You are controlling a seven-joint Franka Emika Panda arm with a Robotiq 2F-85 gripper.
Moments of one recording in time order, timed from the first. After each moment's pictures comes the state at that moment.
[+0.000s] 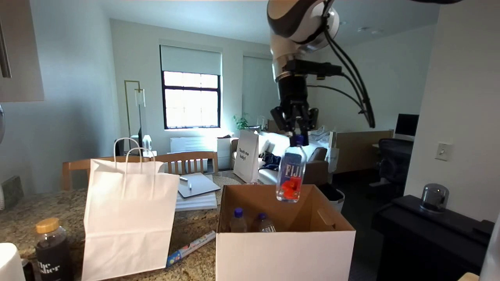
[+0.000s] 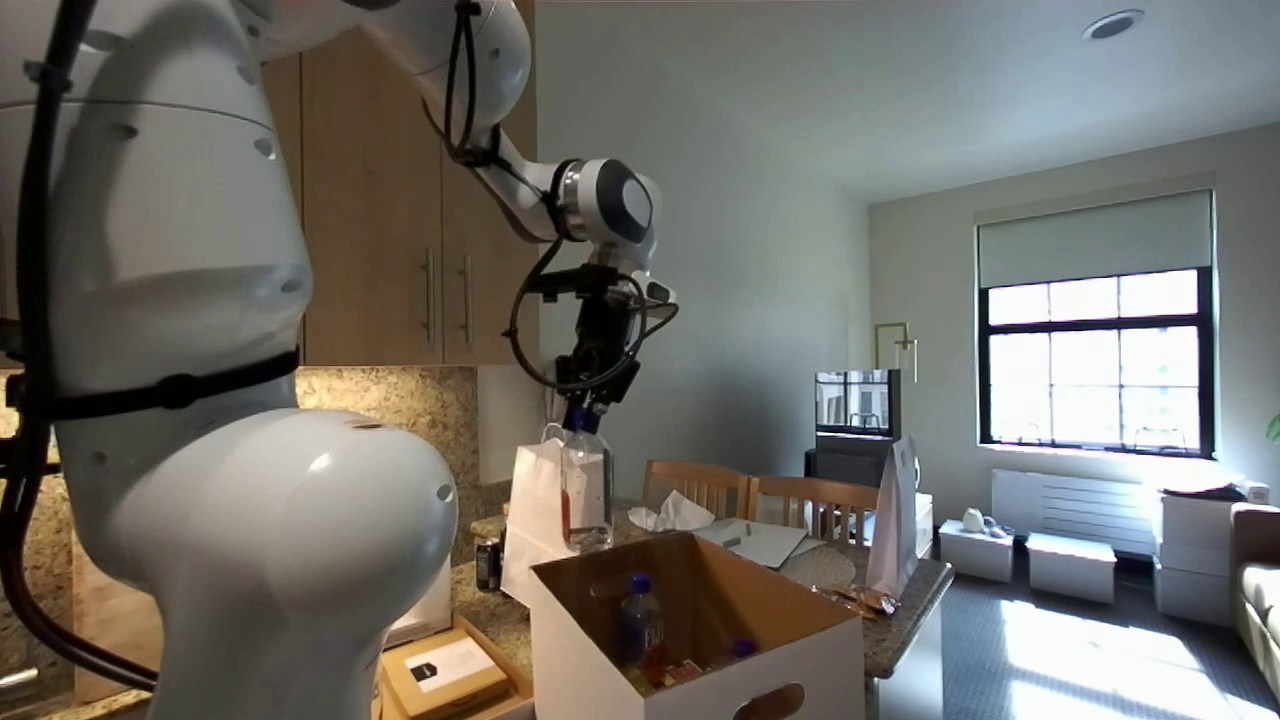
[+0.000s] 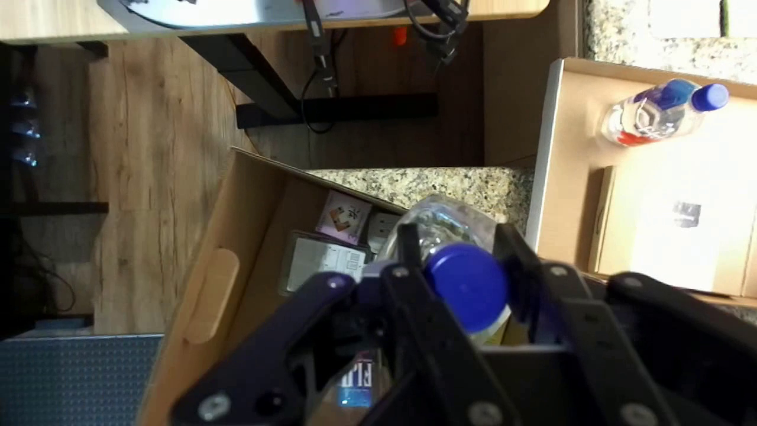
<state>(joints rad) 0.13 -0.25 0.05 -2.12 0.11 1.55 0.27</state>
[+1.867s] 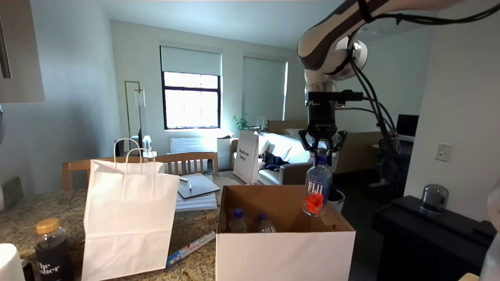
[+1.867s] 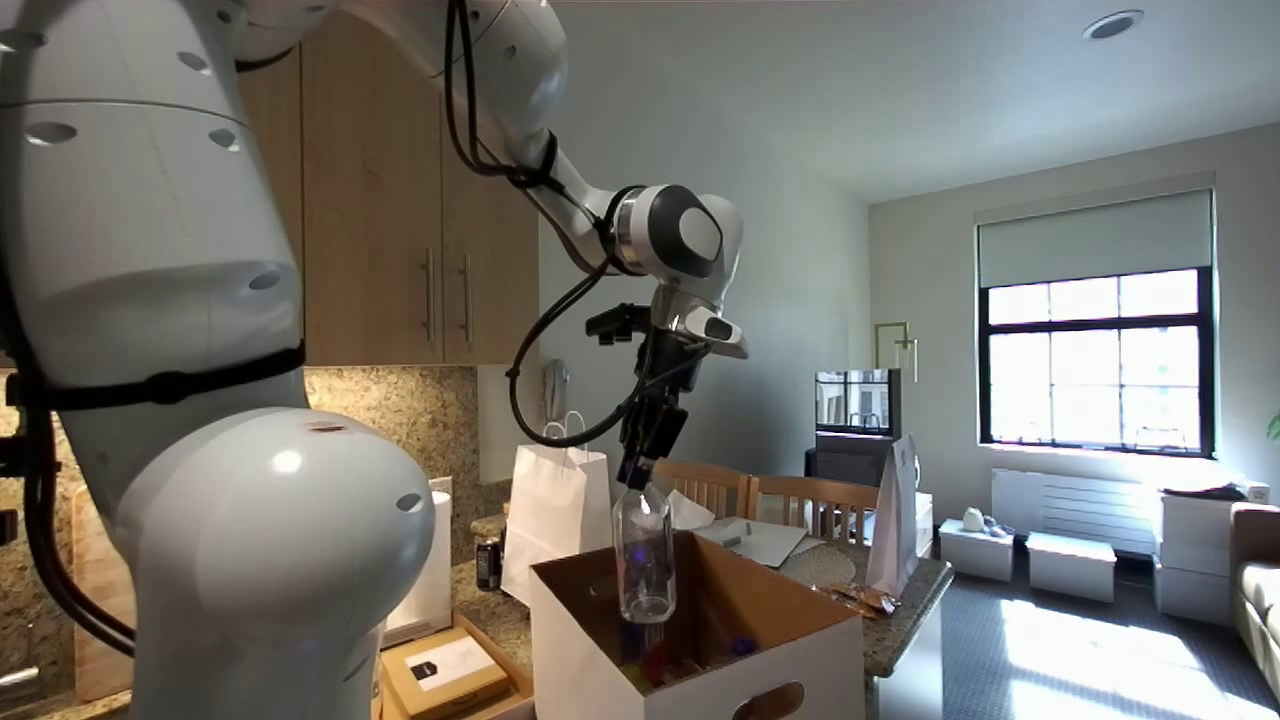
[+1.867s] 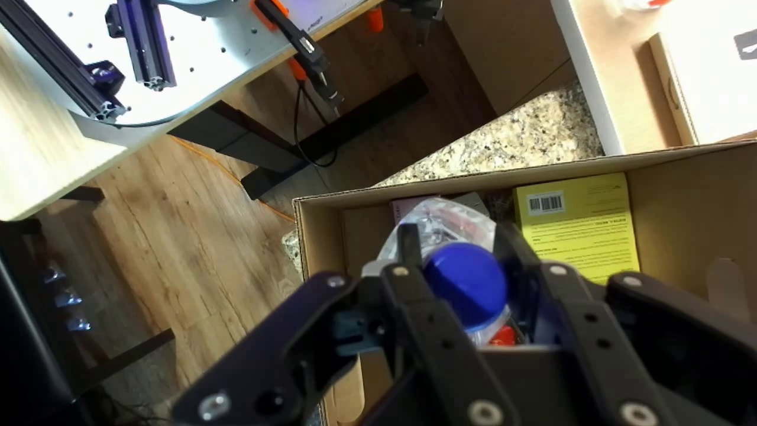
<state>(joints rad) -0.04 -0.28 -0.01 -2.31 0.15 1.70 0.49</state>
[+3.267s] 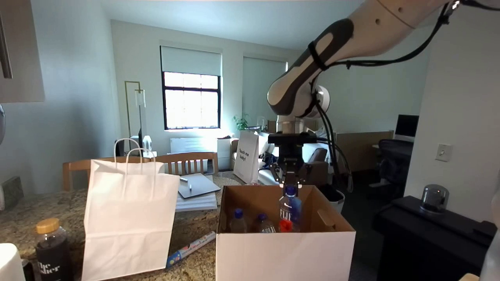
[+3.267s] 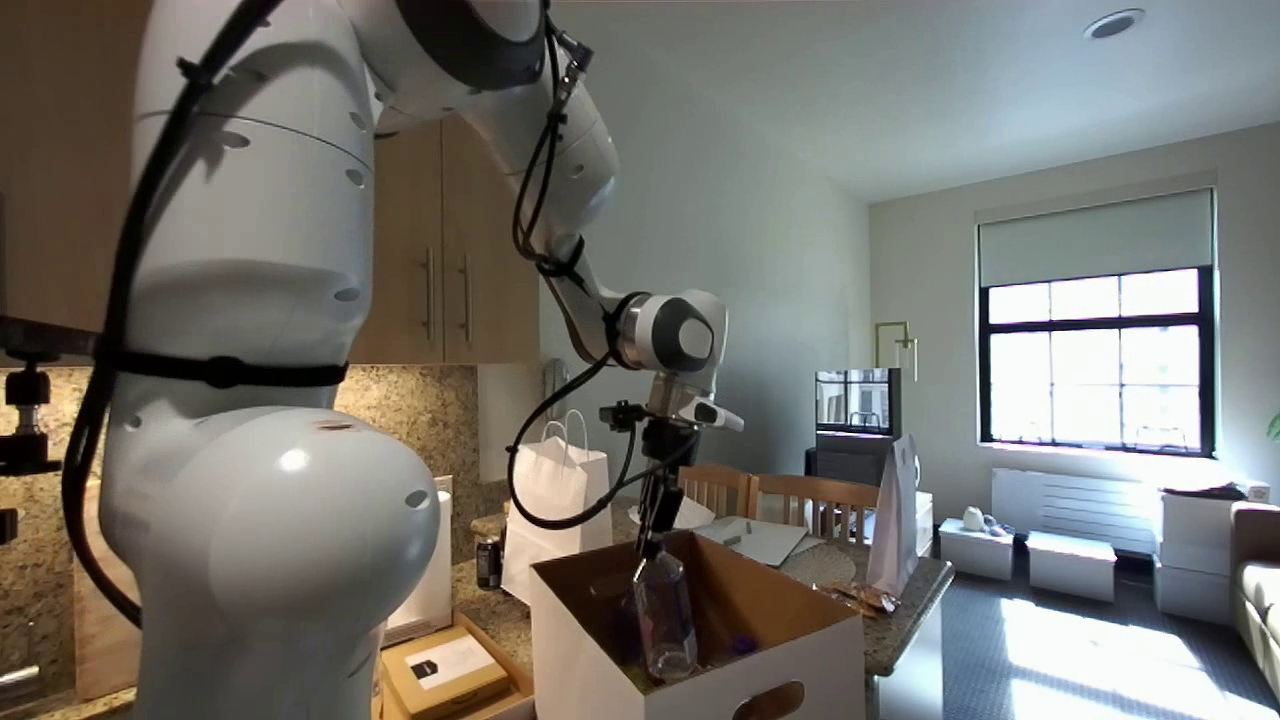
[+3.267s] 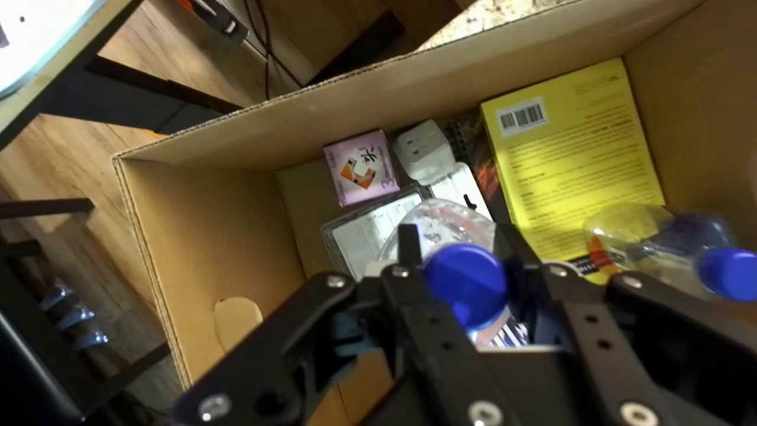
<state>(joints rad) 0.00 0.04 0.08 -2.26 0.15 2.05 0.74</state>
